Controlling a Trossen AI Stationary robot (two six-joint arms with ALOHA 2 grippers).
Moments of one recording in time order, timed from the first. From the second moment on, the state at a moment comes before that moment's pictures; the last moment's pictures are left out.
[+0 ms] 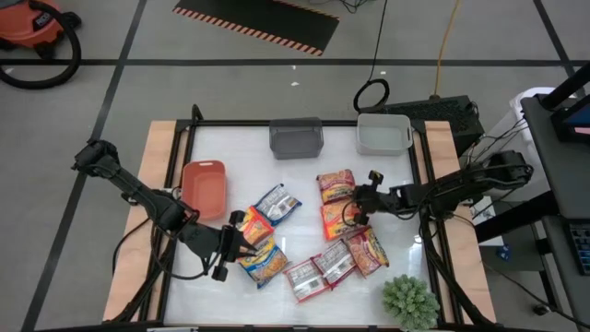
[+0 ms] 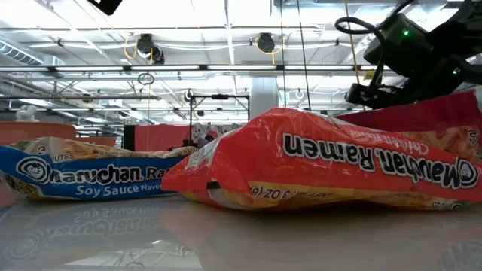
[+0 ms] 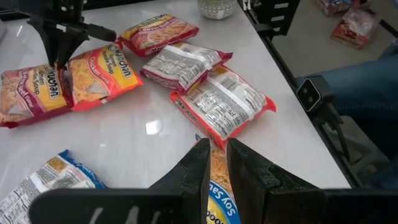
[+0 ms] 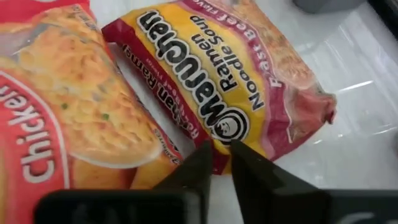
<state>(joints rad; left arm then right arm) -0.60 1.22 0.88 -0.29 -0.29 -0.20 0.08 1.28 0.32 0.03 0.49 0.20</state>
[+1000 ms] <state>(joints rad) -0.51 1.23 0.88 -0.28 -0.45 -0.22 0.14 1.25 0.53 0.30 0.34 0.22</state>
